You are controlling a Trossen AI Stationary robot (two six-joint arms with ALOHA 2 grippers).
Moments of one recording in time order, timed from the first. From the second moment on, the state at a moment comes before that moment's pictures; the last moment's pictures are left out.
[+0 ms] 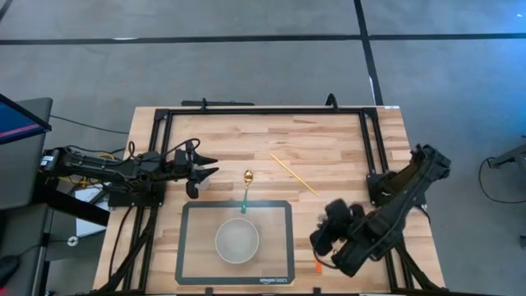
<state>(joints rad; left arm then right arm) -0.11 0.60 0.23 0.39 -0.26 -0.03 0.80 1.66 1.56 -1.32 0.54 1.80</state>
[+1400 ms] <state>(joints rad) -0.11 0.61 0.23 0.33 -0.26 -0.11 0.71 2.05 1.43 -1.11 0.08 2.13</state>
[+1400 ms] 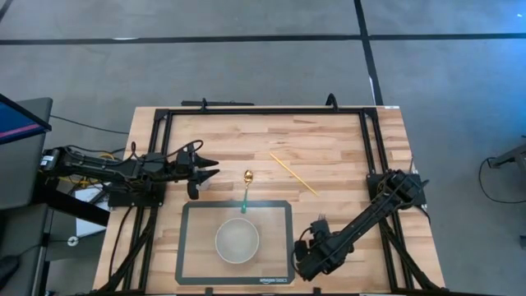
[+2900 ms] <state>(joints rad) -0.11 0.61 0.23 0.34 -0.26 -0.11 0.53 1.95 1.60 -0.57 0.18 1.48</state>
